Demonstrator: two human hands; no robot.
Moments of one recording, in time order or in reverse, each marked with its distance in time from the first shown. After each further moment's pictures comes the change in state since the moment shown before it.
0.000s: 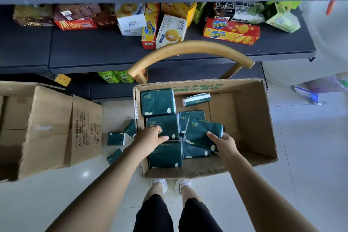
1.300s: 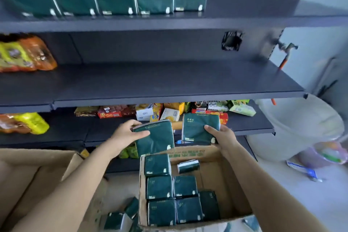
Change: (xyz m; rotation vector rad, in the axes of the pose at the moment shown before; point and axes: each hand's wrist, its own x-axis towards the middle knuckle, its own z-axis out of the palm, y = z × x) left_hand -0.162 0.078 -0.183 -0.651 0.543 0.183; right_hand -0.158 -0.184 -0.075 0.189 -0.134 -0.583
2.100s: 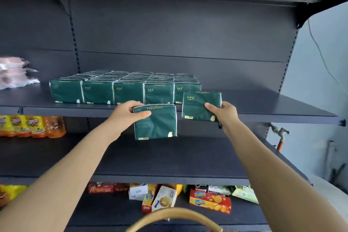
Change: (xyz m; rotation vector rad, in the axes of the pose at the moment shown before) left_hand 0.014 0.251 -0.088 -0.121 0.284 0.521; right_hand 0.010 -0.309 0.013 -0.038 0.028 -0.625
